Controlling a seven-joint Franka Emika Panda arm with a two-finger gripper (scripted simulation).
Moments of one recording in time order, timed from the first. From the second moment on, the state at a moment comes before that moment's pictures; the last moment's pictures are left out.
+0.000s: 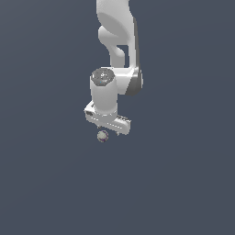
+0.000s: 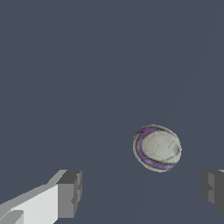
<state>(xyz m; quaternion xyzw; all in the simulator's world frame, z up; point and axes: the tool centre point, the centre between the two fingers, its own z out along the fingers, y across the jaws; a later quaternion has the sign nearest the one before) -0.005 -0.043 0.125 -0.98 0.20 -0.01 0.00</state>
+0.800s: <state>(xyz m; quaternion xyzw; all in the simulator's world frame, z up) -0.022 -0.078 0.088 -0.93 0.36 0.00 0.00</state>
